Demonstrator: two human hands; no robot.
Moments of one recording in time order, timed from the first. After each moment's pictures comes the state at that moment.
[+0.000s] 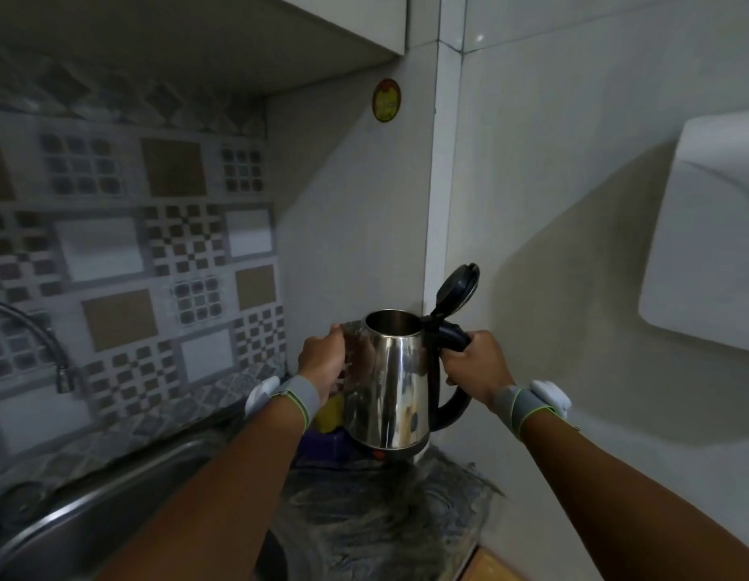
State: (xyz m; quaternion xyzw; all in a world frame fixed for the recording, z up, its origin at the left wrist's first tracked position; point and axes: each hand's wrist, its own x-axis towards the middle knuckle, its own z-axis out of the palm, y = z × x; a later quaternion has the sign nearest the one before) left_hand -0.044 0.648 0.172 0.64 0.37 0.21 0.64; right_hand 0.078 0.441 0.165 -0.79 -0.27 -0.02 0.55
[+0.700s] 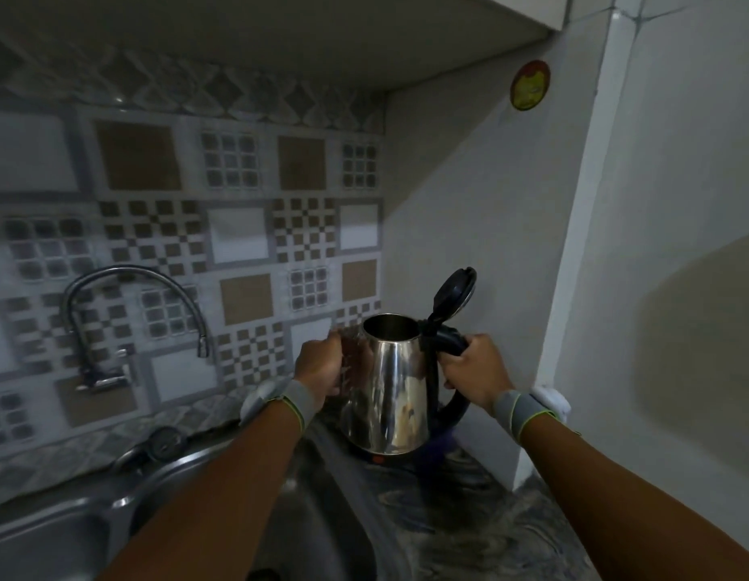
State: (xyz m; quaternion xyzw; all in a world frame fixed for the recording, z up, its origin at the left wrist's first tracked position) left_hand -0.145 0.755 0.161 0.59 0.44 0.30 0.61; right_hand 0.030 0.593 0.153 -0.75 -0.37 0.06 0.55
